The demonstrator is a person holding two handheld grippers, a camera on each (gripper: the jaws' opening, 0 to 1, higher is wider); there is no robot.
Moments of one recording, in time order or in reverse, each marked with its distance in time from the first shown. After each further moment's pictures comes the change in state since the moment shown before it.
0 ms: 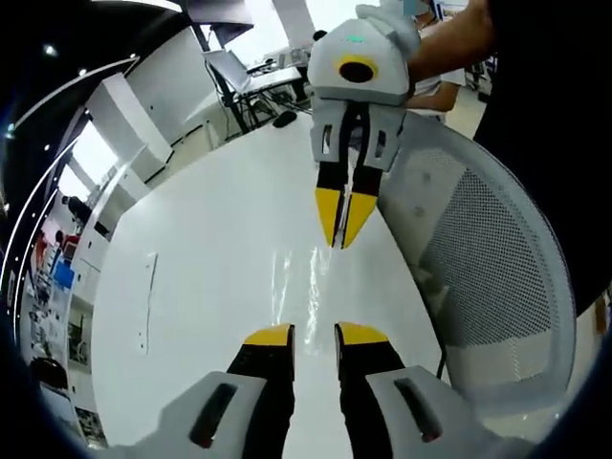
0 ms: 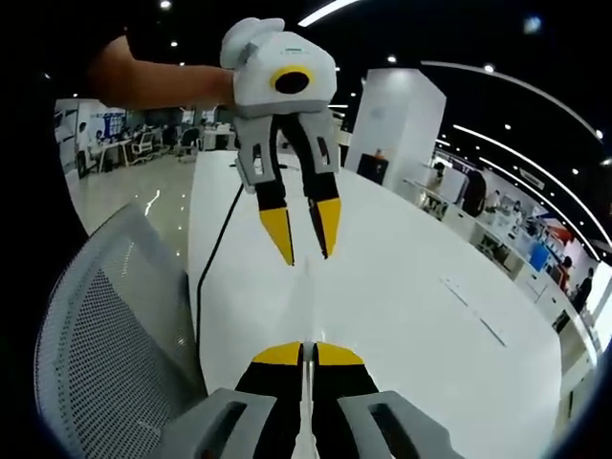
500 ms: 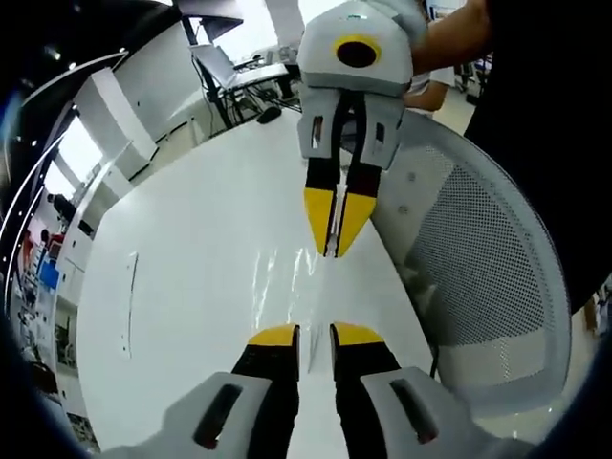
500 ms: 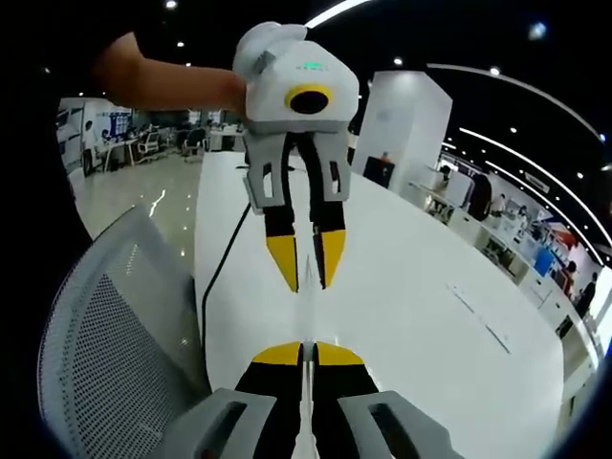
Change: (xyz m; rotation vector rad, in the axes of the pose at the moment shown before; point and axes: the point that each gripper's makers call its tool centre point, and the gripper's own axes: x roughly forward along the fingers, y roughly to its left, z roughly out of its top) left arm 0.013 -0.012 -0.003 -0.002 0.004 -0.077; right arm 0.005 0.009 0.009 -0.012 -0.010 0.021
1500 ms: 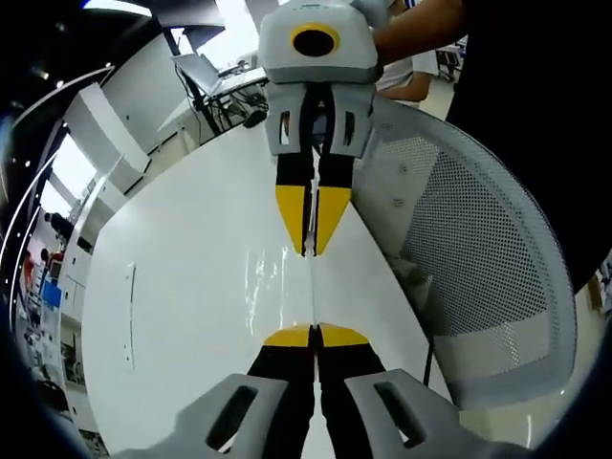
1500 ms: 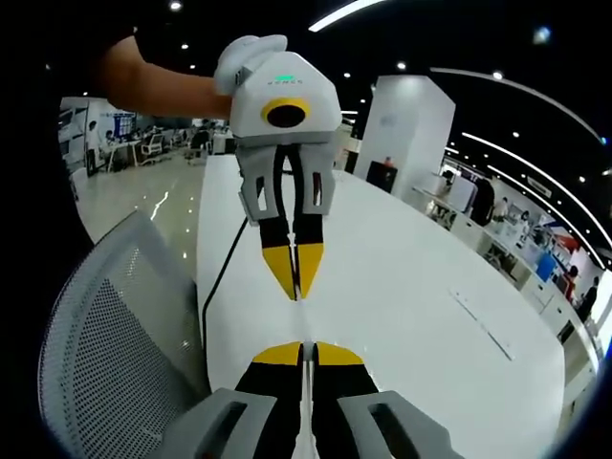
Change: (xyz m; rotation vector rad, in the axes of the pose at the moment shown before) left arm -0.001 -0.014 -0.006 0.070 -0.001 -0.003; right arm 0.004 0.002 0.007 -0.013 -0.017 0.011
